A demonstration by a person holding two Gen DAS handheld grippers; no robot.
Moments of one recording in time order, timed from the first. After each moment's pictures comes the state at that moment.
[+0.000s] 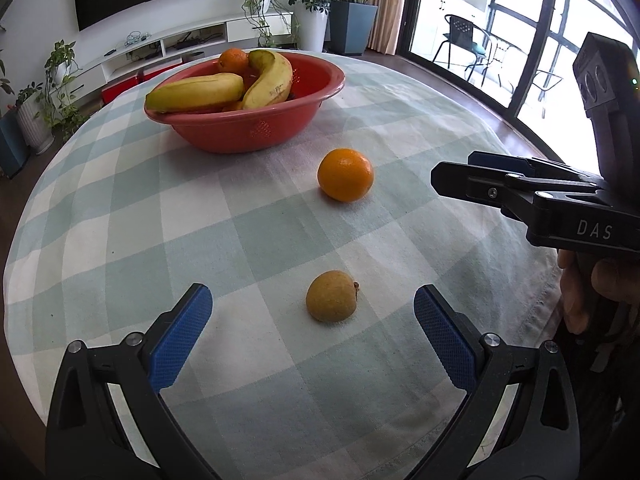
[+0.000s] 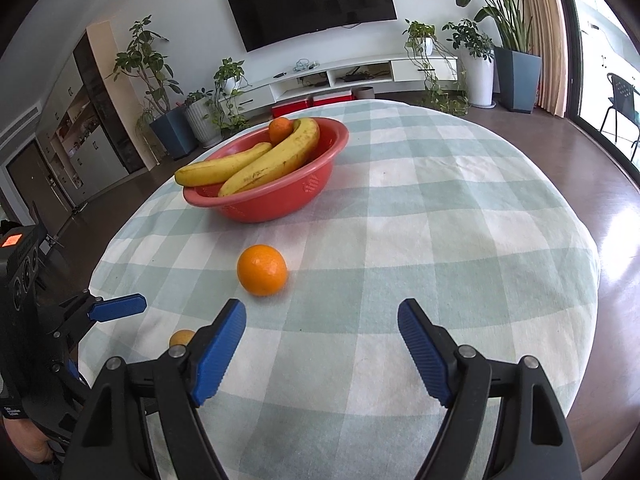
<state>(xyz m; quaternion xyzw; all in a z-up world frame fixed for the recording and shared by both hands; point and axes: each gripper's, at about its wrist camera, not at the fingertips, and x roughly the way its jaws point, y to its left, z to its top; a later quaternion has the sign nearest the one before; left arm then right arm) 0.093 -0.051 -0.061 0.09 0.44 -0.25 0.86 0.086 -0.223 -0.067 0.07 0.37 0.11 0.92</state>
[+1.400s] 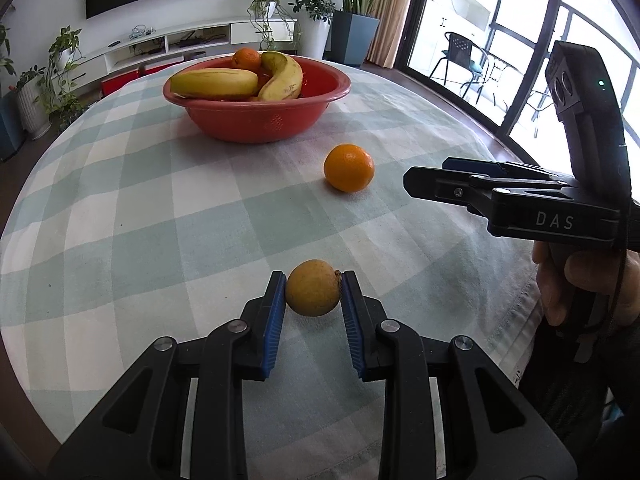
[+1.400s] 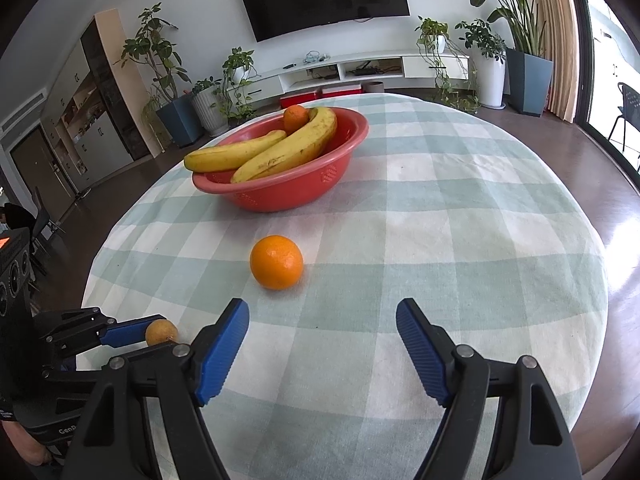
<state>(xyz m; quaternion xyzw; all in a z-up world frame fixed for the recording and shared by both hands) 0.080 -0.021 -0.060 0.05 0.43 -0.26 0.86 0.095 -0.208 -0.068 0.05 0.38 0.12 0.91</state>
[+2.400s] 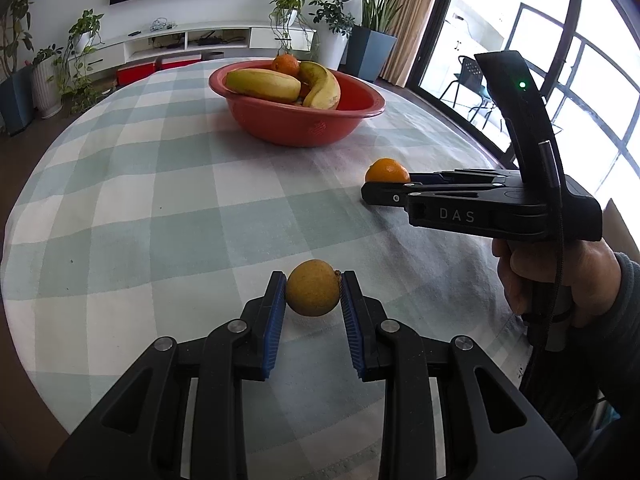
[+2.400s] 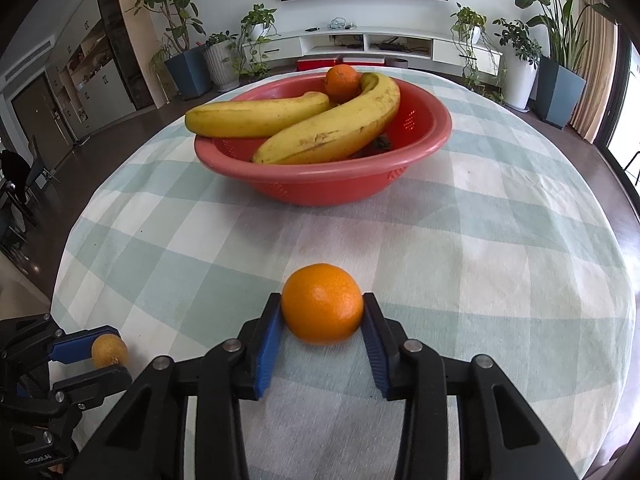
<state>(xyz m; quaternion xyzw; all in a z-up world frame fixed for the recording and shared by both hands) 0.075 0.015 -0.057 0.00 0.42 -0.24 0.87 0.143 -0.162 -0.086 -0.01 0.43 0.14 0.89</state>
